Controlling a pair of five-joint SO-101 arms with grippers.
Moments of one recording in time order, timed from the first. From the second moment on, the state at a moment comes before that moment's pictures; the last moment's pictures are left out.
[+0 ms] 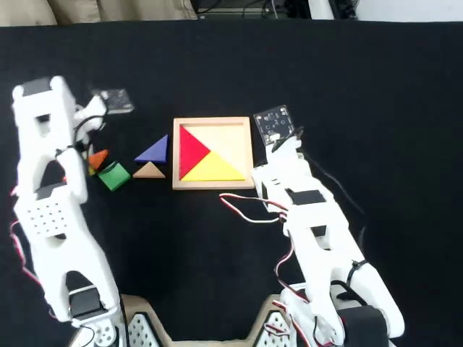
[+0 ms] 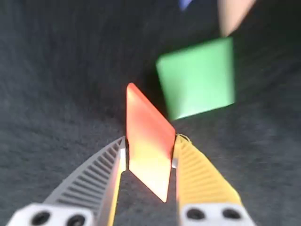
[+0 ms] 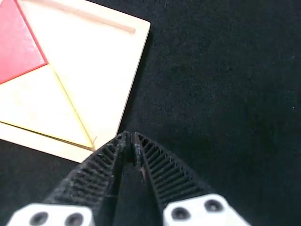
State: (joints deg) left arm -20.5 43.0 -38.5 98.2 -81.0; right arm -7.7 -27.0 65.5 19.1 13.1
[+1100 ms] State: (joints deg) left arm 18.7 10.3 0.8 63.6 16.0; right arm 11.9 -27.6 65.5 16.5 -5.7
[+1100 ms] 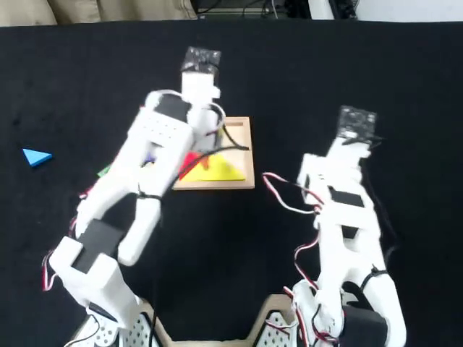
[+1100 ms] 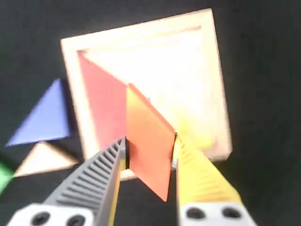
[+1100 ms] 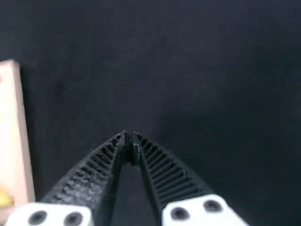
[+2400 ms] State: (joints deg) left arm 24.7 18.6 7.3 45.3 37.6; right arm 10.0 -27.6 65.5 12.8 -3.8
